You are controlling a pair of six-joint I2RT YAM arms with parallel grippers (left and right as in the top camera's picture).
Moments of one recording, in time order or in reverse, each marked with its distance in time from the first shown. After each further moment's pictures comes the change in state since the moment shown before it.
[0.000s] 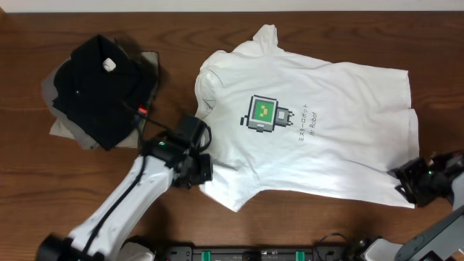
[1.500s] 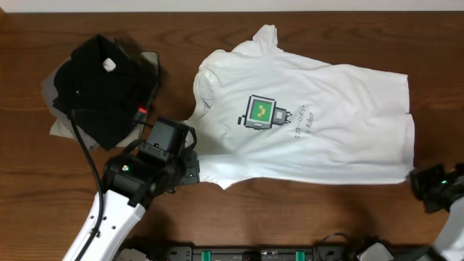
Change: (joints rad) left arm 0.000 -0.242 0.137 -0.219 -0.140 0.000; right arm -0.076 -0.276 -0.013 0.014 -0.070 0.091
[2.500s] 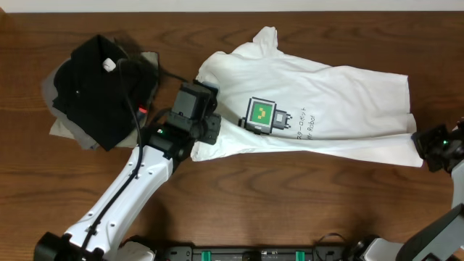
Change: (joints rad) left arm 0.000 0.310 0.007 0.596 -0.078 0.415; right arm 0.203 0.294 0.115 0.375 0.014 0.159
